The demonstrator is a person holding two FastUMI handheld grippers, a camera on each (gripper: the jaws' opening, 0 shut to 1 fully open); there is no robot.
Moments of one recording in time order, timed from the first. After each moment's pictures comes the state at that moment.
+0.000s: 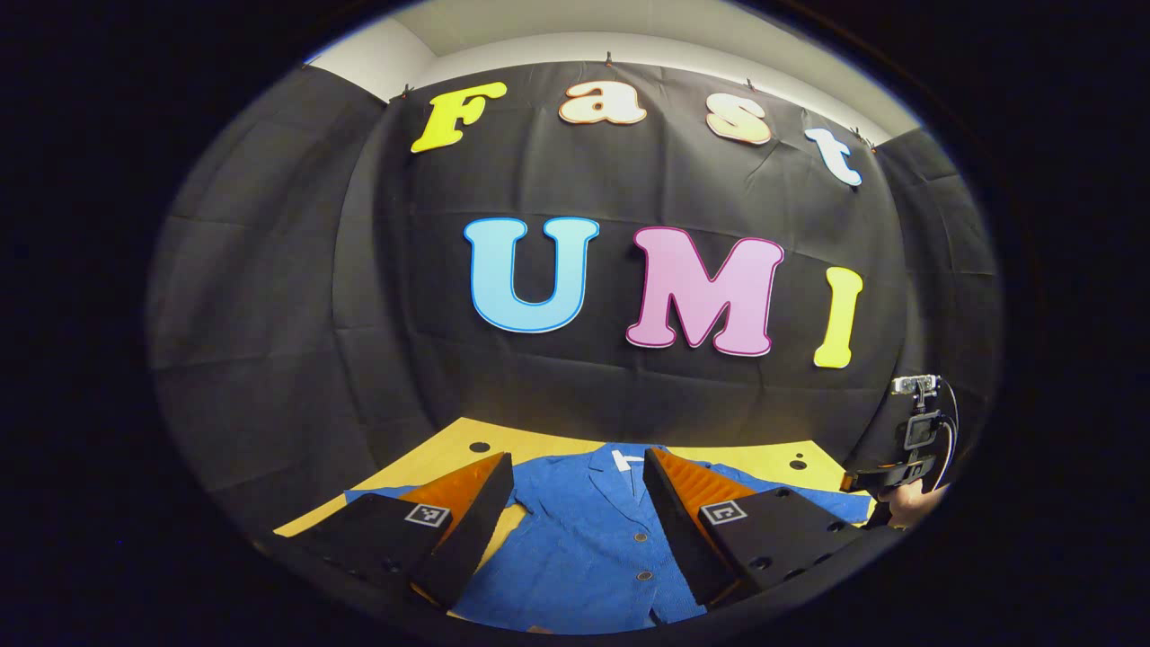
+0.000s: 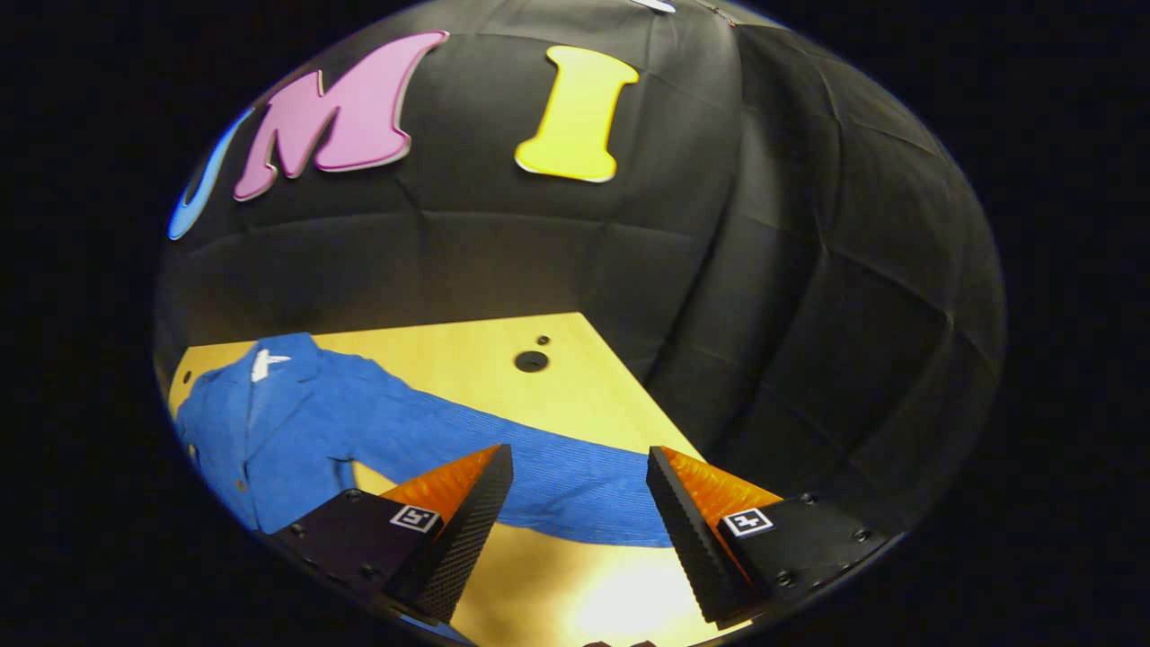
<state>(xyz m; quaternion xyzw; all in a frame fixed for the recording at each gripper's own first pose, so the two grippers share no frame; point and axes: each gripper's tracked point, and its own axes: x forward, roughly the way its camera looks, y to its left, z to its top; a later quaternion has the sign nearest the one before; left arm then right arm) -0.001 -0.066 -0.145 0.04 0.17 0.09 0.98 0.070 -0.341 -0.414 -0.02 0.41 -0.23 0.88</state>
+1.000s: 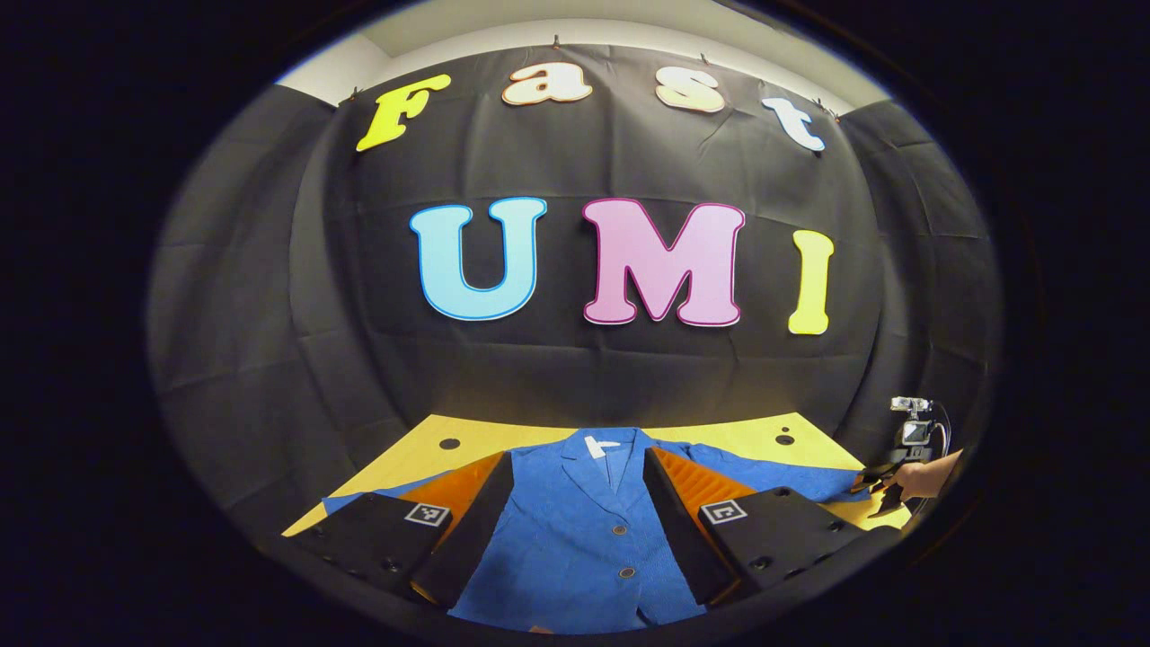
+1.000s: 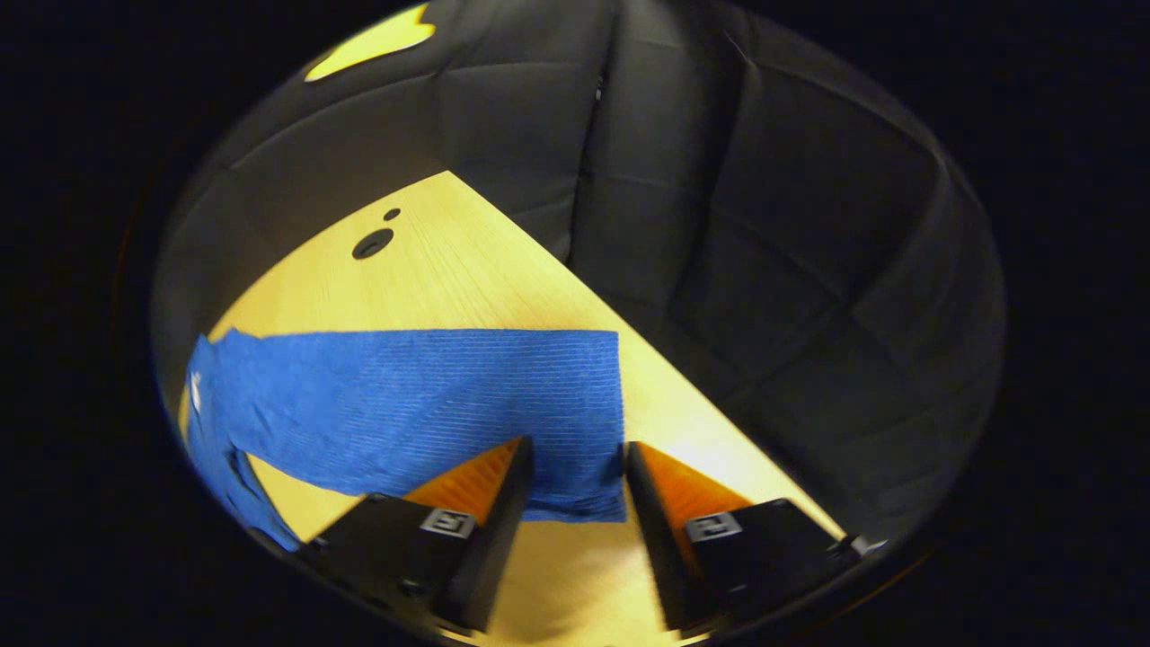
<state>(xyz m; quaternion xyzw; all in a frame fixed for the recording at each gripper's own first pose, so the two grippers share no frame) 0.022 -0.106 -0.172 0.08 0.19 0.05 0.98 -0.001 -0.412 -0.523 0.16 0.56 -0.33 0.75</state>
